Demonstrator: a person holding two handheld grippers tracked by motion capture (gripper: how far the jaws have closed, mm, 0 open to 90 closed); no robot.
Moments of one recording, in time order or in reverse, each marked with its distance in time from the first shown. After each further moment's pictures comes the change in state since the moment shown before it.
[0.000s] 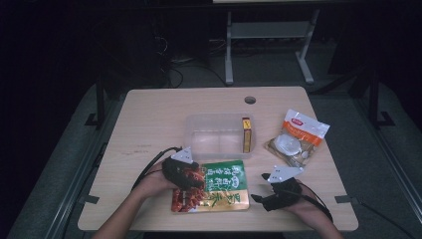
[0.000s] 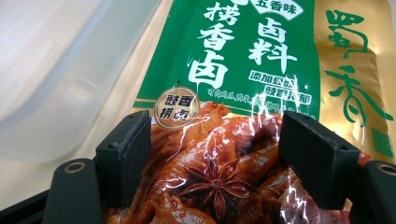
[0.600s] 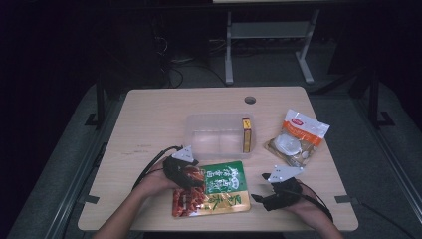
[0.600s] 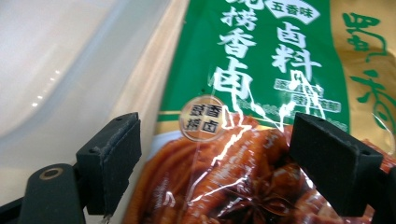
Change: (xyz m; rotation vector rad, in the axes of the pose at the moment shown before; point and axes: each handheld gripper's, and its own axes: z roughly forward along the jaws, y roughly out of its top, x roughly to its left) left arm 0.007 0.000 0.004 -0.015 0.000 -0.001; right arm -0.001 0.000 0.000 0.001 -0.001 0.001
